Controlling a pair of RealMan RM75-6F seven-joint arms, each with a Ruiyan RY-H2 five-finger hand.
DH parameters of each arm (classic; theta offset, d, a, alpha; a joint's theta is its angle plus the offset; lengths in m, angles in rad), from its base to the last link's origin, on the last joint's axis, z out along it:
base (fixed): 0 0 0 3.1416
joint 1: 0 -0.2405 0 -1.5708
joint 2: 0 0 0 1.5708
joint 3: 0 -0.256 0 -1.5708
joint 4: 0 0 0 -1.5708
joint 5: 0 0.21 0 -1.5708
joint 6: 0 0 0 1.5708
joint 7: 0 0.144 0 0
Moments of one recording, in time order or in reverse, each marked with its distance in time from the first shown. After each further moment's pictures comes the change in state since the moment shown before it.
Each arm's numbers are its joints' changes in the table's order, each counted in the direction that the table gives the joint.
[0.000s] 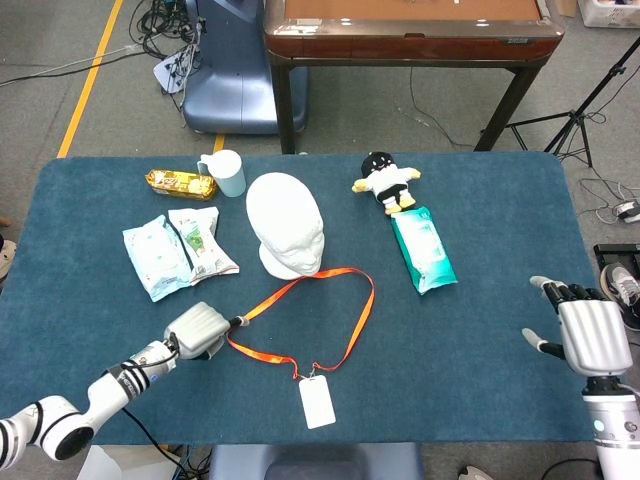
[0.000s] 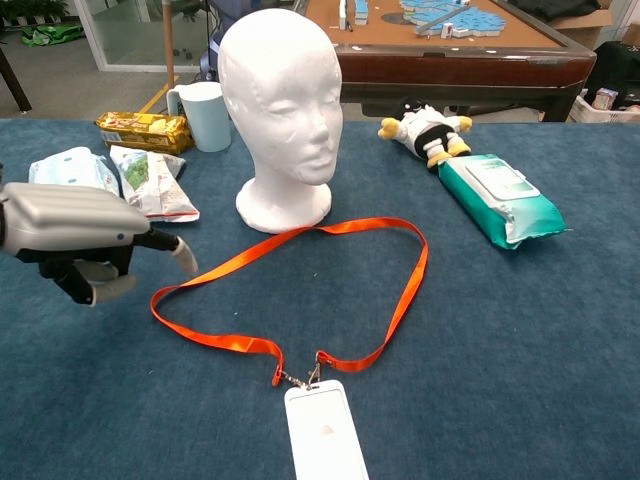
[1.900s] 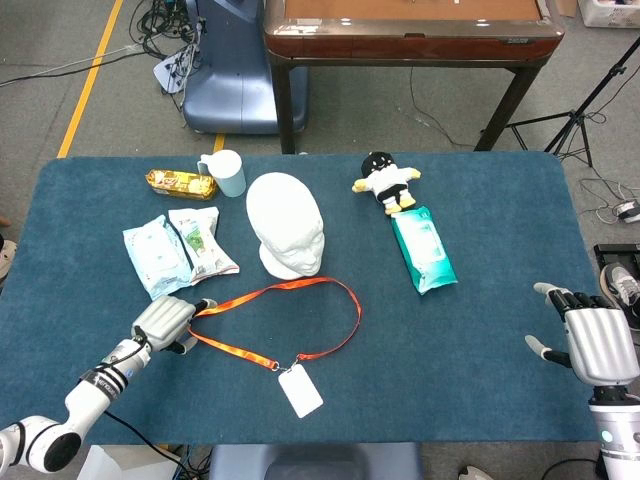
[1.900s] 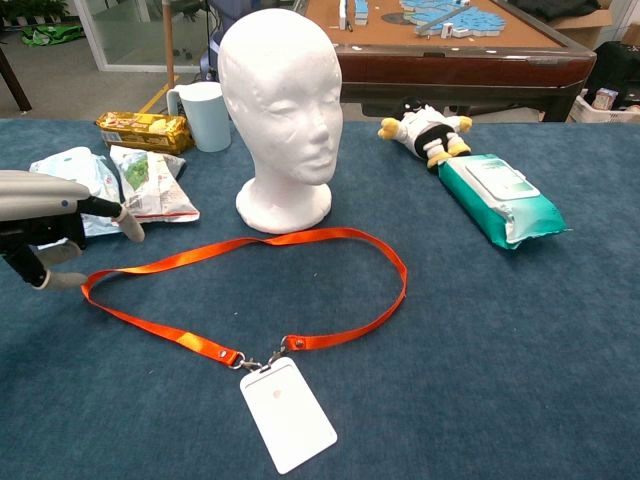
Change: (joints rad) left arm -0.048 -0.018 -0.031 0.011 -0.238 0.170 -0.014; right arm 0.031 -0.011 0.021 -0.008 -0.036 0.029 0.063
